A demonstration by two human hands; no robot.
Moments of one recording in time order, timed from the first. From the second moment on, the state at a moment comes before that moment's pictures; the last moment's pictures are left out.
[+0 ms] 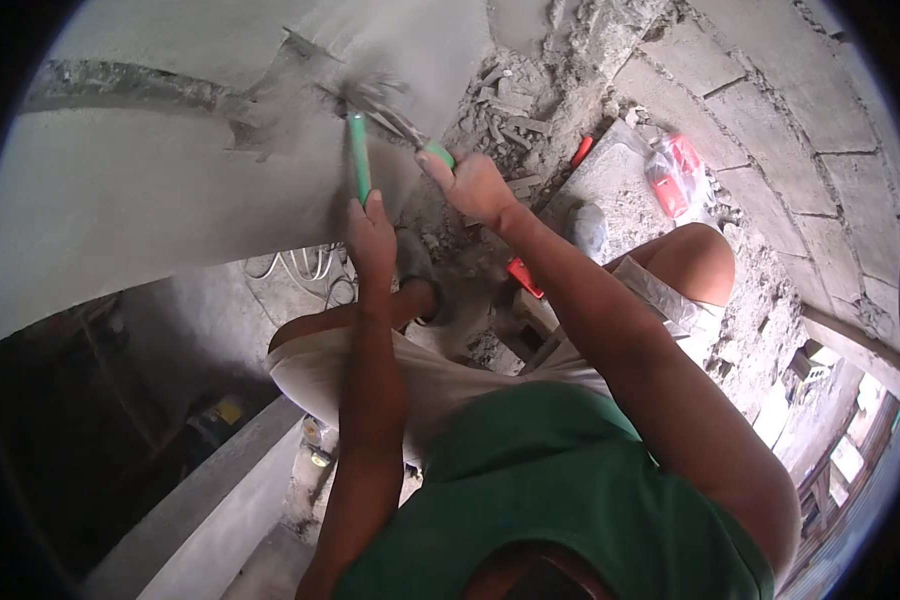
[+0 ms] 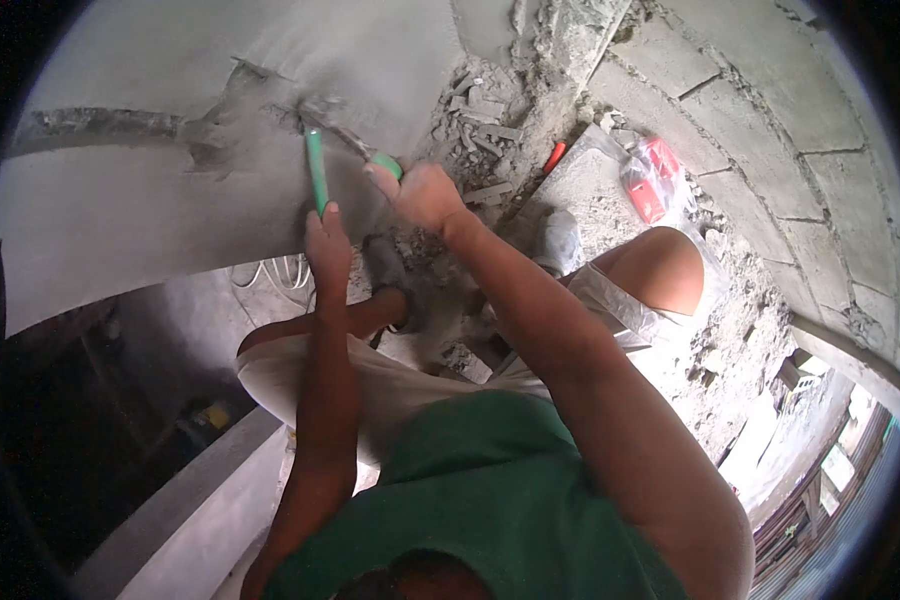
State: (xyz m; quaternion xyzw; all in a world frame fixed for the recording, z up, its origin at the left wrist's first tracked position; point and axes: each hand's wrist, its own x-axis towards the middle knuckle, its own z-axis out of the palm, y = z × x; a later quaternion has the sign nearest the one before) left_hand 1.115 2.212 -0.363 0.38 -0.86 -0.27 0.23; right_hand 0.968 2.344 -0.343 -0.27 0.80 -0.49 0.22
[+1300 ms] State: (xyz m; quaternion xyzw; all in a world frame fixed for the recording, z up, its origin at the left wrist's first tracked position) left_hand 1.120 2.202 -0.397 0.42 -0.88 -0.19 0.10; right_hand 0.990 2.392 -0.397 -0.07 0.67 -0.66 0.32
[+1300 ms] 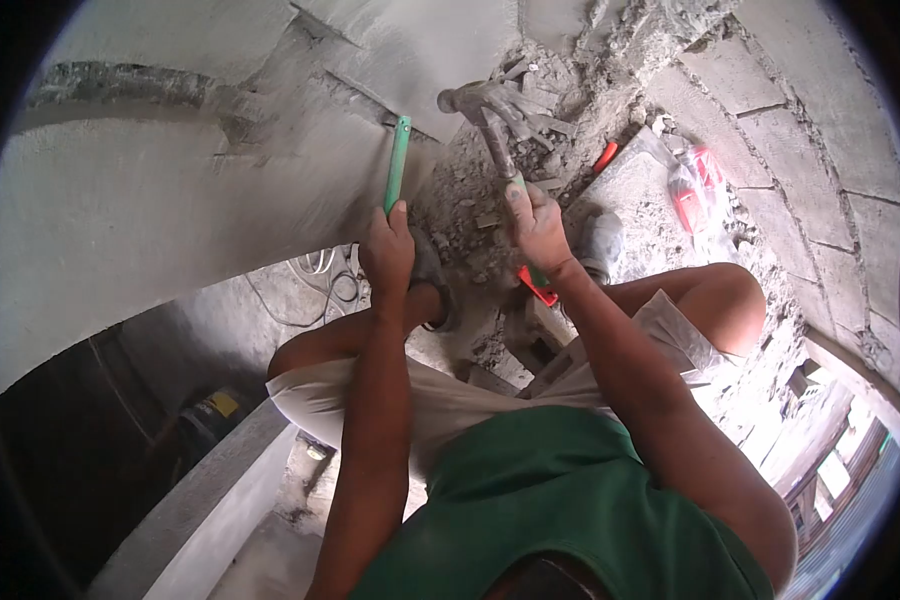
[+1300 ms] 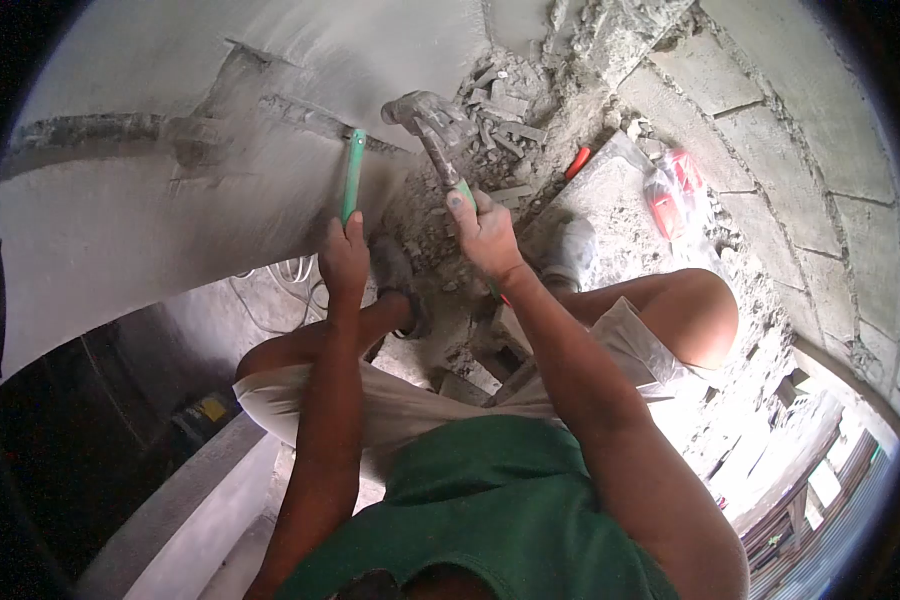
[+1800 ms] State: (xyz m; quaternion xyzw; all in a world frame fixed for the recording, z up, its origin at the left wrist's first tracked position) left_hand 1.111 2.203 -0.396 0.42 -0.87 -0.23 0.12; right_hand 0.993 2.386 -0.377 -0.19 0.66 -0.69 0.25
